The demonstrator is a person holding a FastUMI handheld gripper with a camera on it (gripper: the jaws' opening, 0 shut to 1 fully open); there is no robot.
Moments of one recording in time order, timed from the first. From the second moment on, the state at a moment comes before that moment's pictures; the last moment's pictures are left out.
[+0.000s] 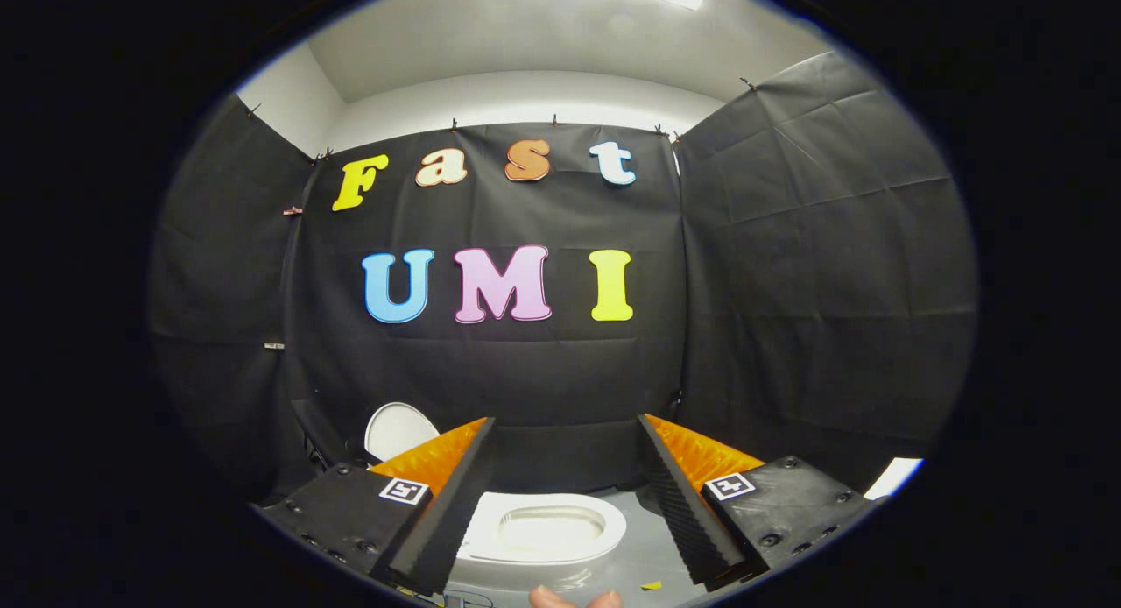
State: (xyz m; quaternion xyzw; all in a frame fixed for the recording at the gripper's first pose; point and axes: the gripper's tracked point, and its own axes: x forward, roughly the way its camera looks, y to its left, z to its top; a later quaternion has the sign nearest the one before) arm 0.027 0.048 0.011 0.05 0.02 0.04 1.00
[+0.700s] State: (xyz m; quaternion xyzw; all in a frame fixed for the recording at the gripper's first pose) arm 0.027 0.049 0.007 0.06 0.02 0.04 1.00
